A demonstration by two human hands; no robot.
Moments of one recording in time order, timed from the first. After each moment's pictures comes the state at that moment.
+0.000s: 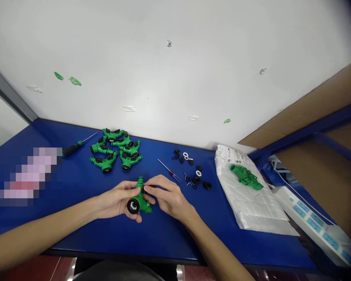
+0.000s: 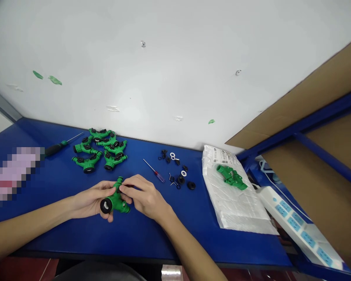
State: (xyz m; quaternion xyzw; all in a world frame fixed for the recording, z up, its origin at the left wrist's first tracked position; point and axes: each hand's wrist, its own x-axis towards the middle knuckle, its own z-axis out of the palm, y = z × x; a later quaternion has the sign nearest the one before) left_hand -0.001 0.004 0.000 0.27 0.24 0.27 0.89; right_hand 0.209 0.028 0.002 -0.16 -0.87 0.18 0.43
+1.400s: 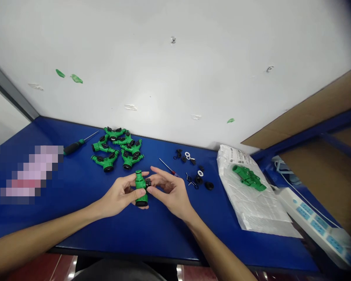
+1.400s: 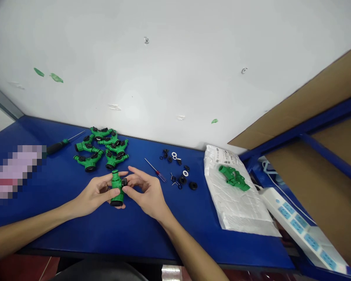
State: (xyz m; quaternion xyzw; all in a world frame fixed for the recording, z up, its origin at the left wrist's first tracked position) left_hand 0.007 -0.003 0.008 0.48 0.37 0.37 0.70; right_hand 0.194 0.017 0.007 -0.34 -0.63 0.53 0.45
